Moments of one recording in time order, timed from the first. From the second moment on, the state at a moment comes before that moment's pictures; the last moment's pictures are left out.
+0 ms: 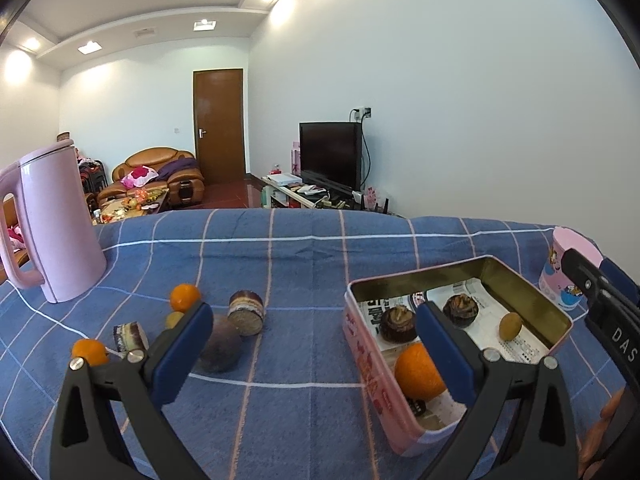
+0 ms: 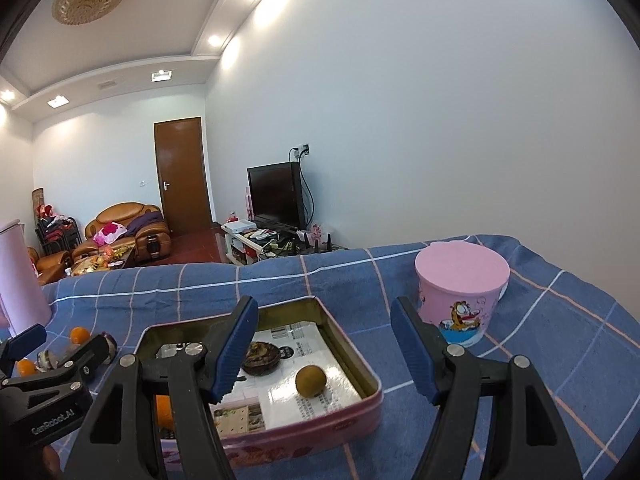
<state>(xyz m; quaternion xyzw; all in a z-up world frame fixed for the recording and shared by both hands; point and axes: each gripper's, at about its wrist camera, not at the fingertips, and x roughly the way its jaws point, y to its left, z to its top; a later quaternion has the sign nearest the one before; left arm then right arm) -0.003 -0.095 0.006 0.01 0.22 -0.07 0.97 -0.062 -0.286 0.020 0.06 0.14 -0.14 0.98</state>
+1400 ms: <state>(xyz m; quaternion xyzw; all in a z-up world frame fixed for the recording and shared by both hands) 0.007 0.028 -0.001 0.02 0.25 -0.03 0.97 -0.052 -0.147 0.018 0.06 0.17 -0.08 0.98</state>
